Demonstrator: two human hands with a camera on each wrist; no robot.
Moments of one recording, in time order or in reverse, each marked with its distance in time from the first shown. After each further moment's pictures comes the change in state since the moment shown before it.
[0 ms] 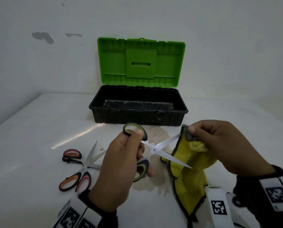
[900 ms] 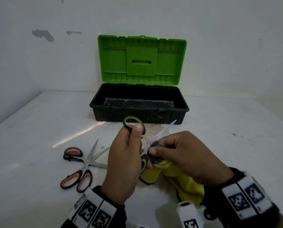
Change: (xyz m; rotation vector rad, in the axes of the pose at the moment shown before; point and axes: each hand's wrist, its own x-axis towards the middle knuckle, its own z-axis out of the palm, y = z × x) left_hand 0.009 -0.019 0.008 -0.048 0.113 0.203; right_hand -0.010 -0.023 0.062 0.143 -0.371 0.033
